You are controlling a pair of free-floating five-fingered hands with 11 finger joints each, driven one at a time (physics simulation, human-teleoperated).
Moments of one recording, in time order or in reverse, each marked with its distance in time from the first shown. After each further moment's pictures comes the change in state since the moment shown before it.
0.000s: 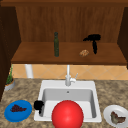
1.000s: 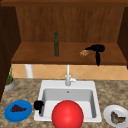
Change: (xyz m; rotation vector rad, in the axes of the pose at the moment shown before) left hand 0.000 0.000 0.000 0.000 0.000 0.000; right hand 0.039 0.069 0.109 -0.062 -0.006 -0.010
